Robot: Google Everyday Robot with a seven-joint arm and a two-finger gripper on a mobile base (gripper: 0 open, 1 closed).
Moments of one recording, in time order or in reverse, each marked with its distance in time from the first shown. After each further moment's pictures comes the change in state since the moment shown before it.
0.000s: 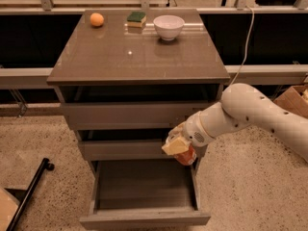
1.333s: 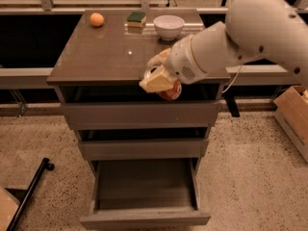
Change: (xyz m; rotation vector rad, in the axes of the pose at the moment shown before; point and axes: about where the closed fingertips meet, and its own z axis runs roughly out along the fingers) arm -0.199 0.033 -0.123 0.194 -0.168 -0.334
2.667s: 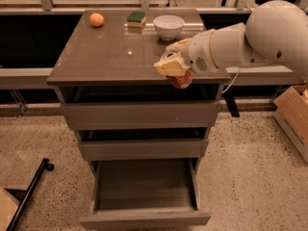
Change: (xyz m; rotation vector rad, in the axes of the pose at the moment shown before) arm 0.010 -0.060 -0.020 0.167 -0.122 0.120
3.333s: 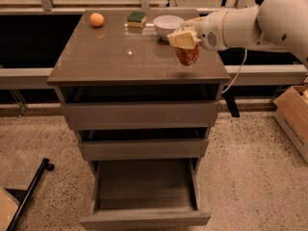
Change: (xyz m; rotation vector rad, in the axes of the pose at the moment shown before) arm -0.015 -0.097 -0.005 0.102 -0.137 0.108
